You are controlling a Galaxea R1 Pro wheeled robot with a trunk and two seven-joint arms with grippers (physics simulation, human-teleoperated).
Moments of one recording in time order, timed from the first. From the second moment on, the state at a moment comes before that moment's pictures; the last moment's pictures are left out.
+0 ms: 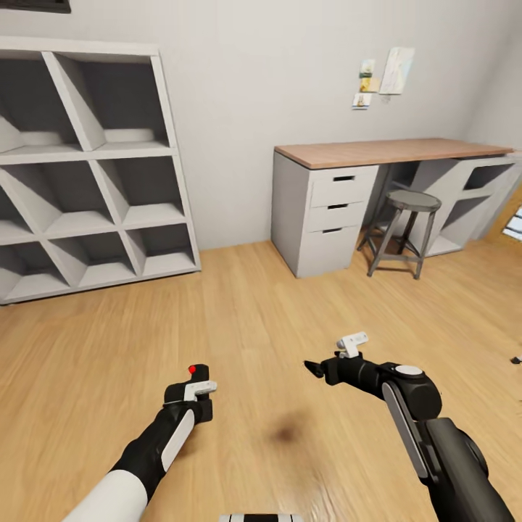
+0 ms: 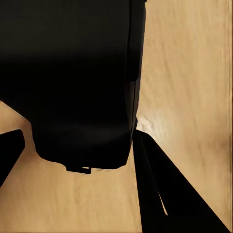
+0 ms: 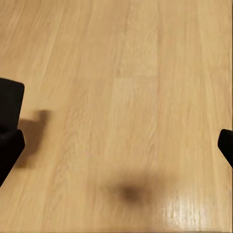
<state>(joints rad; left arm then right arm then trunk) -0.57 -0.07 -0.15 -0.70 0.32 0.50 0.24 -0.41 -0.09 0.08 -1.61 -0.03 0.89 0.43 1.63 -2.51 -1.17</state>
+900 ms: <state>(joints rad) -0.56 -0.07 -0.14 -0.70 0.32 0.50 0.24 -0.41 -0.09 0.06 -1.61 -0.03 0.90 0.43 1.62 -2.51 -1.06</state>
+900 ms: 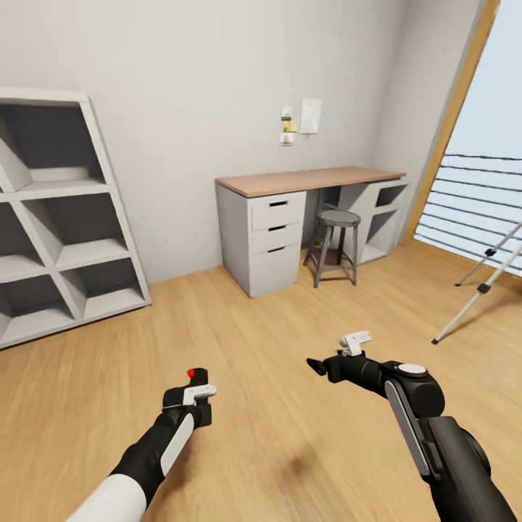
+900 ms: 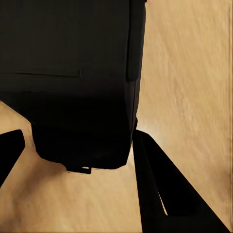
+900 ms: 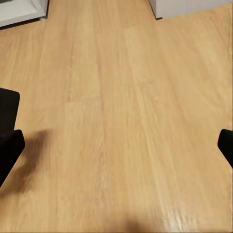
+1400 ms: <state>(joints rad) -0.56 -0.07 -0.14 -0.70 0.32 0.50 0.24 -0.41 -0.09 0.06 -1.61 -0.03 0.90 0.43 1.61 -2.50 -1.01</state>
